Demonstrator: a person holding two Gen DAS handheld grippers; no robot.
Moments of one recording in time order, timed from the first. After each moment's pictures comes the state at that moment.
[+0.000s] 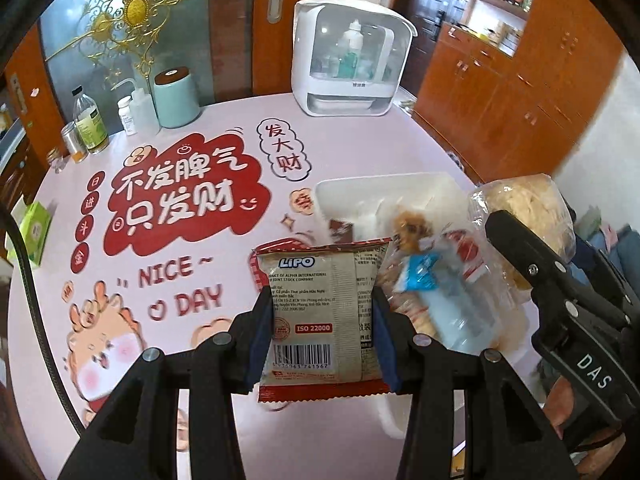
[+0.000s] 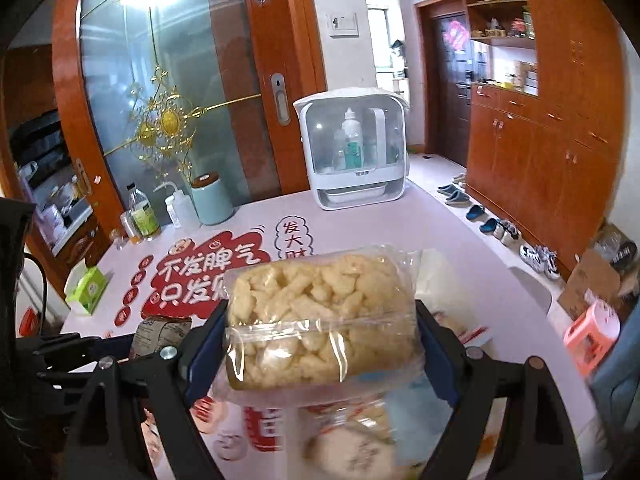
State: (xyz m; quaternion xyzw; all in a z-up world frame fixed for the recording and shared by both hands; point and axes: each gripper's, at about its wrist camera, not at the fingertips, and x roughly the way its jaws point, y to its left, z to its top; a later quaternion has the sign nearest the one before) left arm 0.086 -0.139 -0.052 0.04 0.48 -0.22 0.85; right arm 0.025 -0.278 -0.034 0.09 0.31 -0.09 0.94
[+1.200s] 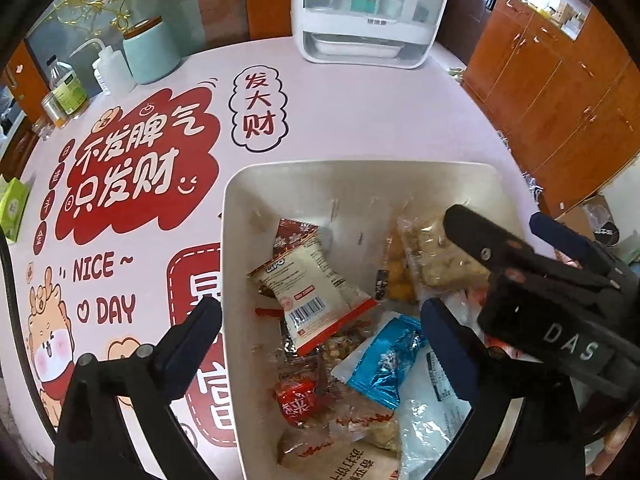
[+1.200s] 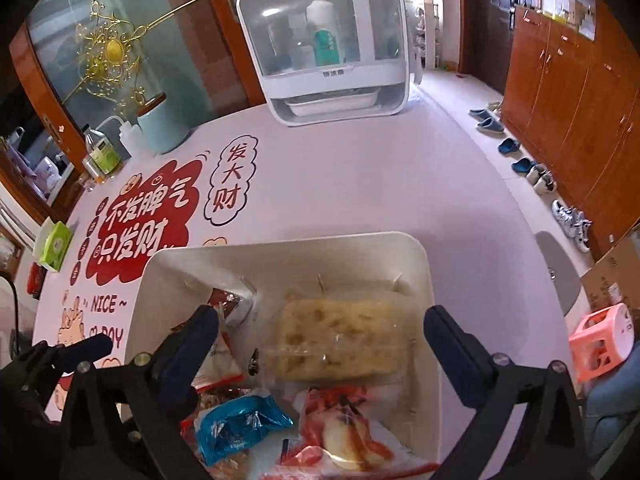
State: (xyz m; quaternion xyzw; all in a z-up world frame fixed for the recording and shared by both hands) left arm 0.168 -0.274 -0.140 0.05 0.56 -0.13 0.82; right arm 0.159 -0.417 -0.142 0.11 0.48 -0.02 0.87
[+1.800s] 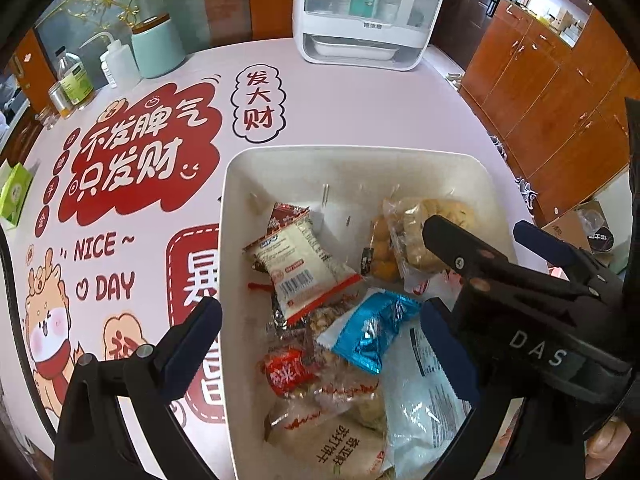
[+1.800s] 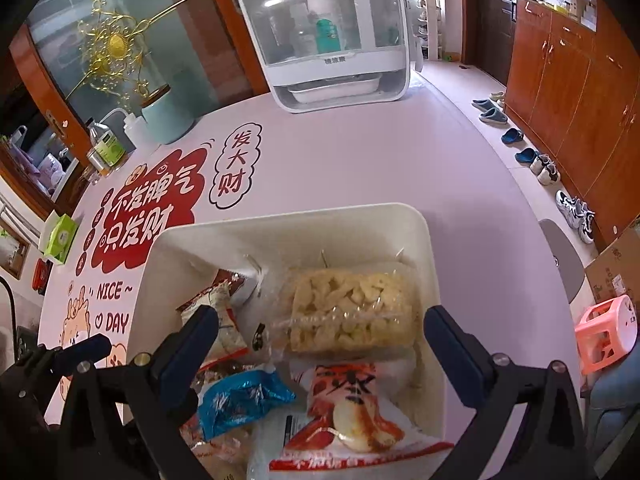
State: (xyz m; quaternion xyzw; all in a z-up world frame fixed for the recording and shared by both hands) left arm 0.139 -0.269 -0.129 0.03 0.56 -0.13 0.82; right arm 0.142 -0.413 -0.142 0.11 0.49 -0.01 0.87
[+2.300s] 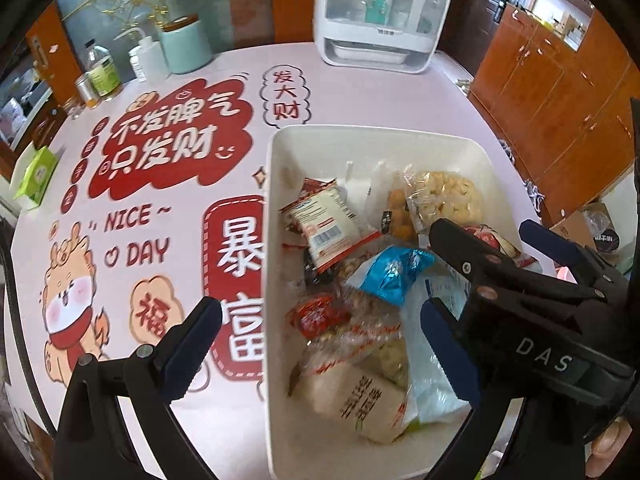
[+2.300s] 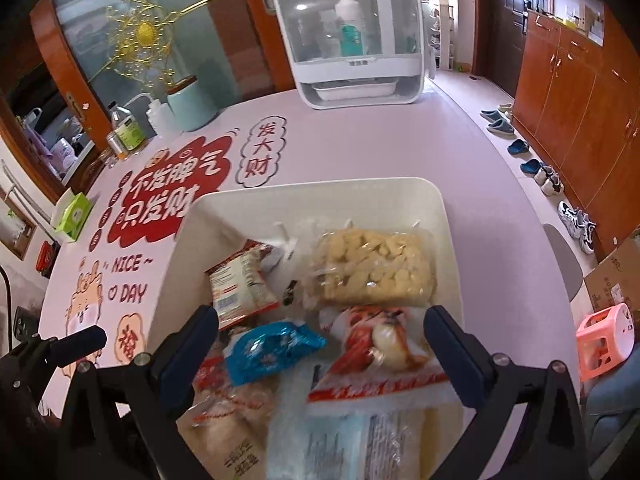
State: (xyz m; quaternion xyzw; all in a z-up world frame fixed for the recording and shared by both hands) left arm 0.089 -0.235 -0.109 0.03 0.54 -0.10 0.83; right arm 0.102 -0.386 -0.129 0.10 0.48 0.01 0.87
